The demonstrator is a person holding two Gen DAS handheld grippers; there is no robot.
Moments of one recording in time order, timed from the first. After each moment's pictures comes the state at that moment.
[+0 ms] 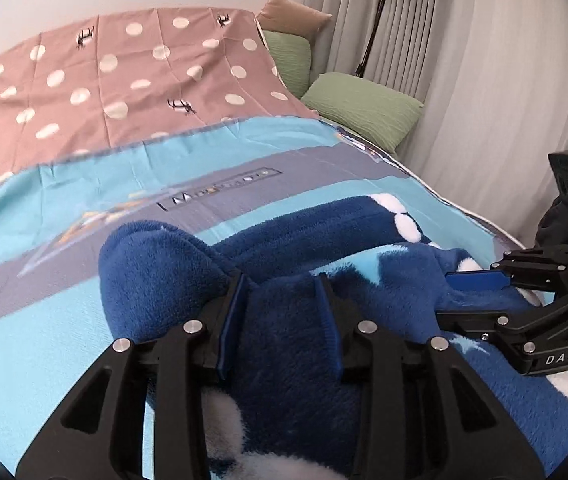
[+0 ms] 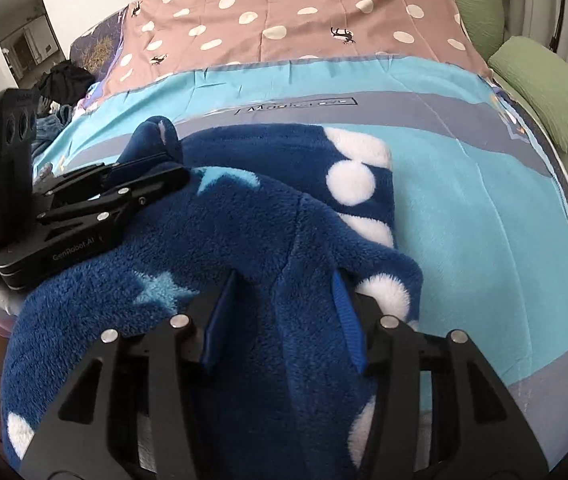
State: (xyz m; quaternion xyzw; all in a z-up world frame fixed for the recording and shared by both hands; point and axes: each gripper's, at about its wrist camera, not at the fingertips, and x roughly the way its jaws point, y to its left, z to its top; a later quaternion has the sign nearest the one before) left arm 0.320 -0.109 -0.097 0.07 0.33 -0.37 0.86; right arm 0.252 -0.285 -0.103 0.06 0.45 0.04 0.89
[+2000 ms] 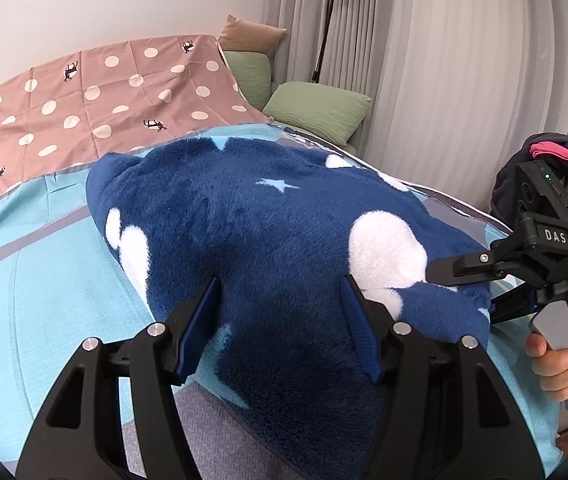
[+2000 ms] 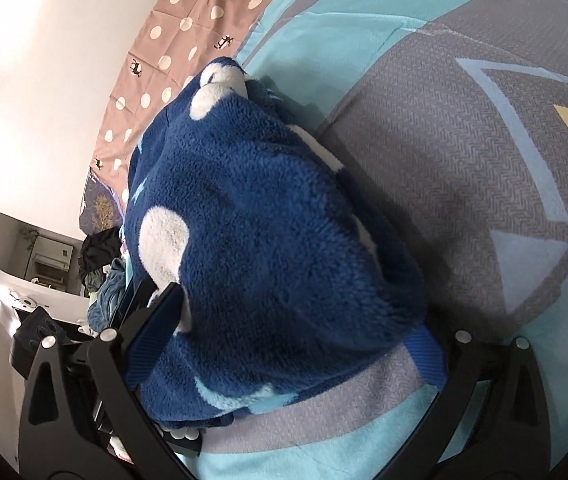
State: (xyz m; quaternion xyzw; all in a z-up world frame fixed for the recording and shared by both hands) left arm 0.155 -0.079 -0.087 0.09 0.29 -0.41 0.86; right arm 0.085 -0.307 -0.141 0.47 0.39 -0.02 0.79
